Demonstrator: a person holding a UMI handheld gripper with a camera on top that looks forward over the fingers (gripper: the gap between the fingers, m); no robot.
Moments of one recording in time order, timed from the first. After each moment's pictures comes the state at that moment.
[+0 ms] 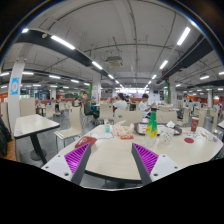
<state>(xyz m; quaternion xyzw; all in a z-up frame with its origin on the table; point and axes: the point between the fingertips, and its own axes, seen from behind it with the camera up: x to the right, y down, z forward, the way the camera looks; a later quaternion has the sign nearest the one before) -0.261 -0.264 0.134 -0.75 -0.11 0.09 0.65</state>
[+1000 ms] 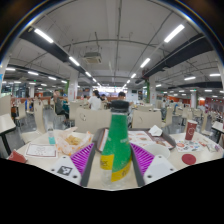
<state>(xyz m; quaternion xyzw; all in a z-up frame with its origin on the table) -0.126 0.050 0.098 -0.76 -0.03 0.00 0.65</state>
